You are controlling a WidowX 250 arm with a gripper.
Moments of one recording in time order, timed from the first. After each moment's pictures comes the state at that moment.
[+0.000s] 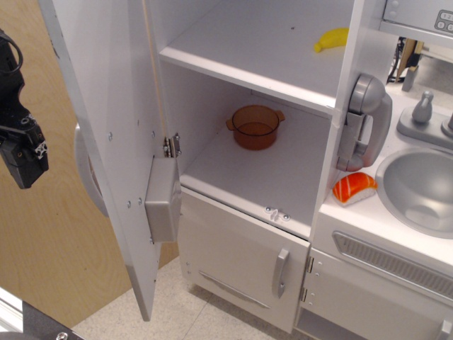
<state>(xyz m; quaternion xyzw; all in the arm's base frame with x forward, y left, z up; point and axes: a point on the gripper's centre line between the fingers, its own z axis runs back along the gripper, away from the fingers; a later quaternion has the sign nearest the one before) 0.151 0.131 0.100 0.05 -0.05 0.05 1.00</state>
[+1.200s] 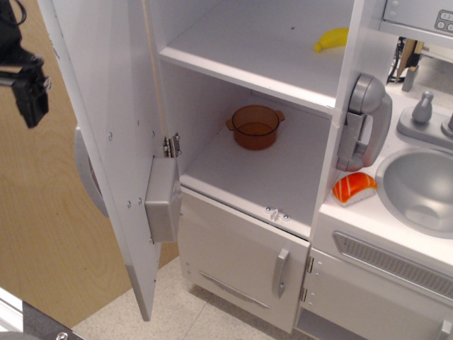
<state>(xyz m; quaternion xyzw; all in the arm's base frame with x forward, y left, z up) 0.215 0.186 0.092 0.04 -0.03 0.16 0.99</state>
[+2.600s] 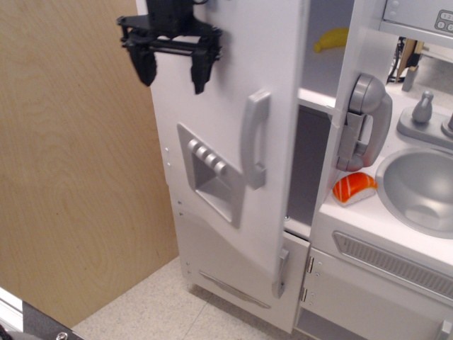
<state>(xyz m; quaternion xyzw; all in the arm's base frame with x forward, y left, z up) 0.333 0.088 0.080 0.01 -0.04 0.14 0.99</state>
